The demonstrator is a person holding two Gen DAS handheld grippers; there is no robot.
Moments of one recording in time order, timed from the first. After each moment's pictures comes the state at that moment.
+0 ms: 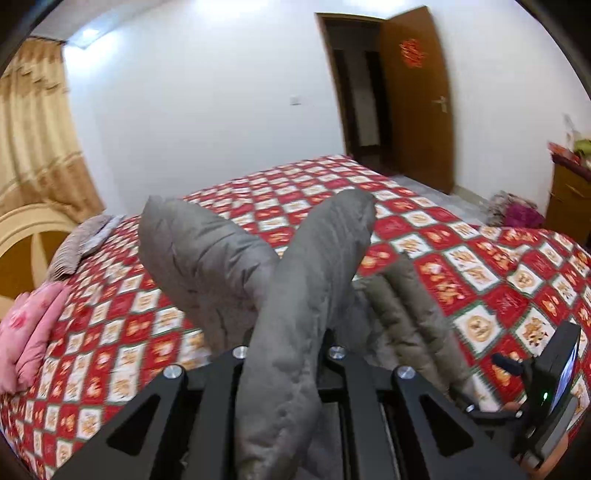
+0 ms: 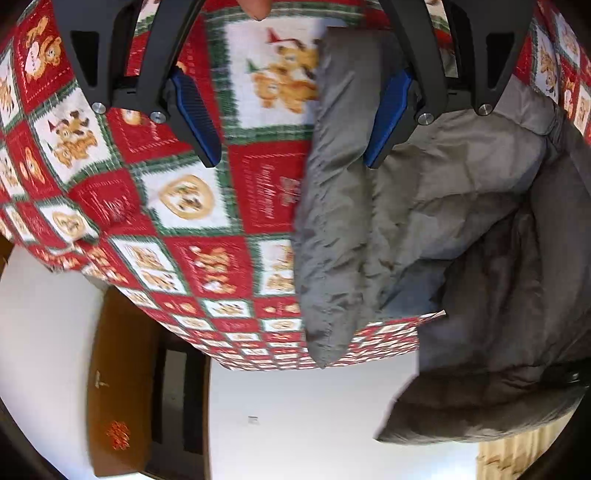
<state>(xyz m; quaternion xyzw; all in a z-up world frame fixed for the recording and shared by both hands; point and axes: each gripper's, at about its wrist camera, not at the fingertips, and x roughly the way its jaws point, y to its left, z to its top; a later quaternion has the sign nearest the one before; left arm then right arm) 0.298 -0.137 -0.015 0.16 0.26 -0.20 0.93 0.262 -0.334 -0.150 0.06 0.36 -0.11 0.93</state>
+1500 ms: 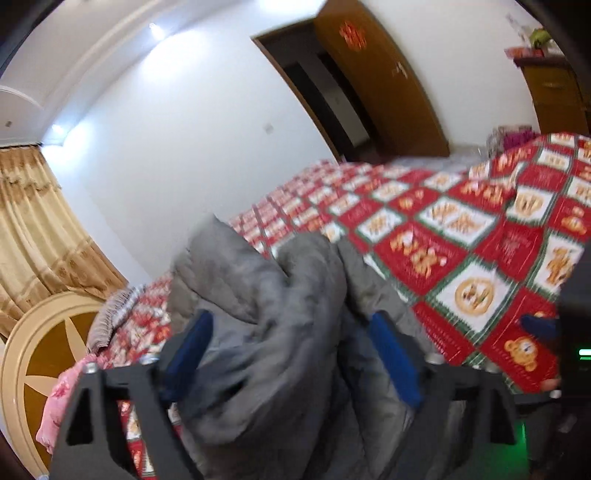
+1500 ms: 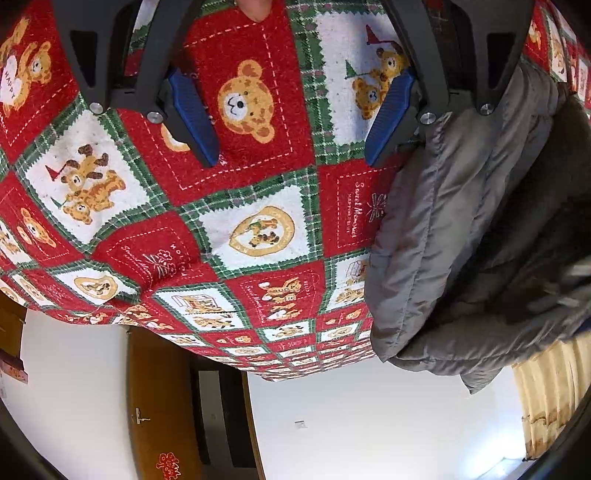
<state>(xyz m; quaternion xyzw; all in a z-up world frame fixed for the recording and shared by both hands) 0.225 -0.242 -0.071 0.30 0.15 -0.16 0.93 0.243 -0.387 -0.180 0.14 0.34 -0.15 0.92</state>
